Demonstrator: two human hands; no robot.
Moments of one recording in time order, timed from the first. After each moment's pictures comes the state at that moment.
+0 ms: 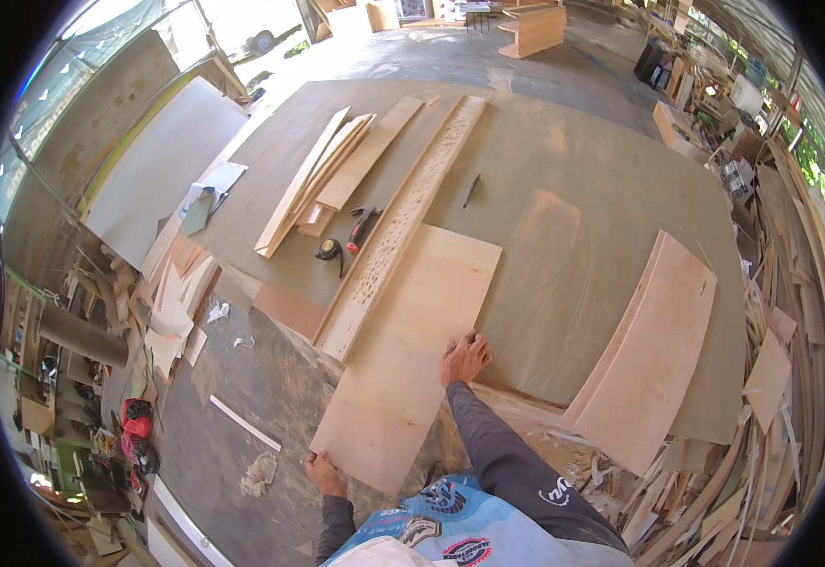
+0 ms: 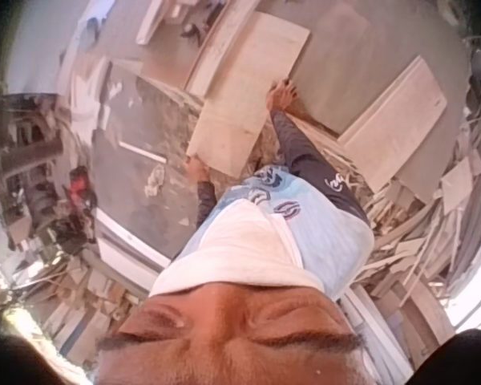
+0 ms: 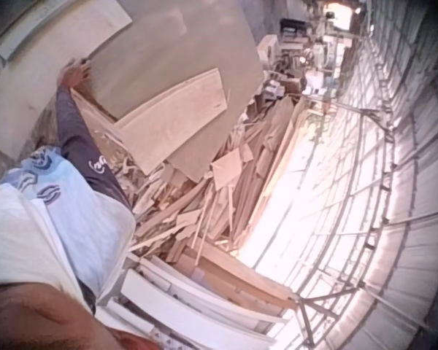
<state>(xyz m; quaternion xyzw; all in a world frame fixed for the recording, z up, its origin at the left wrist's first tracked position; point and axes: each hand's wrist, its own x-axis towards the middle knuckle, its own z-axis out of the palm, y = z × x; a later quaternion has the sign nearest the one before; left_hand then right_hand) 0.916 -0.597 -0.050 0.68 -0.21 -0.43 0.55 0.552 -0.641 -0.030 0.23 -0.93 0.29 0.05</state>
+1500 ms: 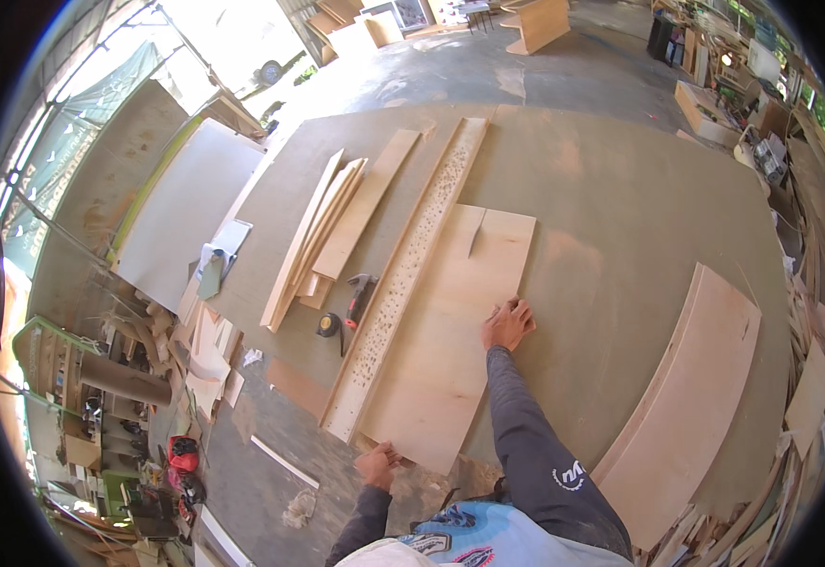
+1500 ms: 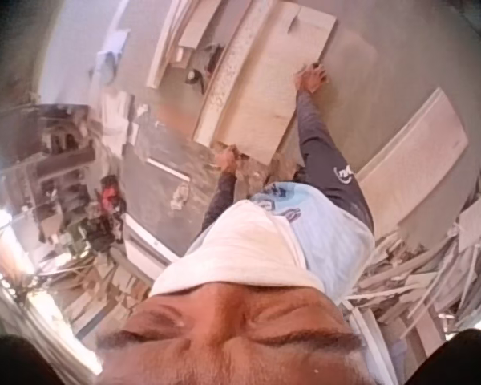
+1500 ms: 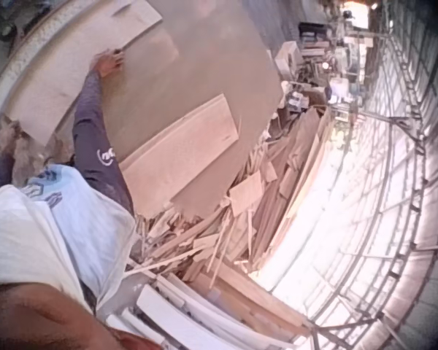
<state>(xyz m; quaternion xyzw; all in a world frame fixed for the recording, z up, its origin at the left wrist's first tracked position) 0.694 -0.707 -0.003 0.70 -0.28 -0.56 0.35 0.323 -0.783 -0.031 0.20 -0.94 0.27 0.07</state>
